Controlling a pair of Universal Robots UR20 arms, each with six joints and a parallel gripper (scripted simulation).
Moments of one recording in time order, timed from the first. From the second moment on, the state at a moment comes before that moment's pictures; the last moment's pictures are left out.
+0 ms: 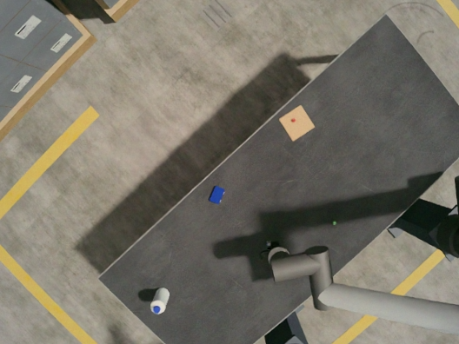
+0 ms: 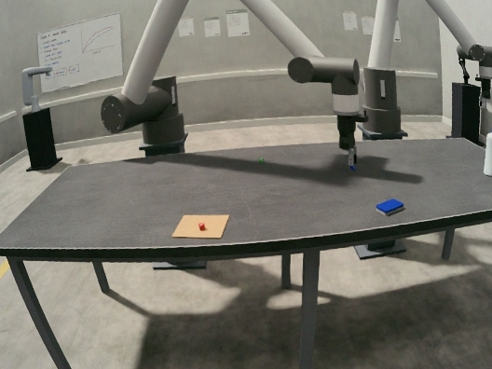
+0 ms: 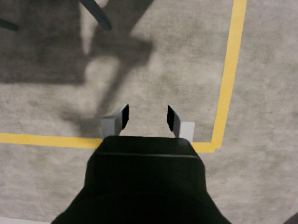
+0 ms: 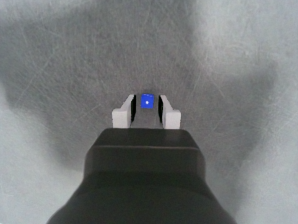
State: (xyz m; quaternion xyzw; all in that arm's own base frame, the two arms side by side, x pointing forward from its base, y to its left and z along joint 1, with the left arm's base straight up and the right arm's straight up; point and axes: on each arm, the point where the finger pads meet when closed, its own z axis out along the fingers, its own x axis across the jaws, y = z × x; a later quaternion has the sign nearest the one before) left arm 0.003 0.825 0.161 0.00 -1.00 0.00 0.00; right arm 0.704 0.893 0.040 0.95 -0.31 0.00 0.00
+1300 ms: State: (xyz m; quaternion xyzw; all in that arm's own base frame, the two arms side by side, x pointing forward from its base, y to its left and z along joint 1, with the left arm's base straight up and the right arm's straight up) left arm 0.003 0.825 0.161 0.00 -1.00 0.00 0.00; right arm 0.704 0.893 0.019 0.95 -0.31 0.00 0.00
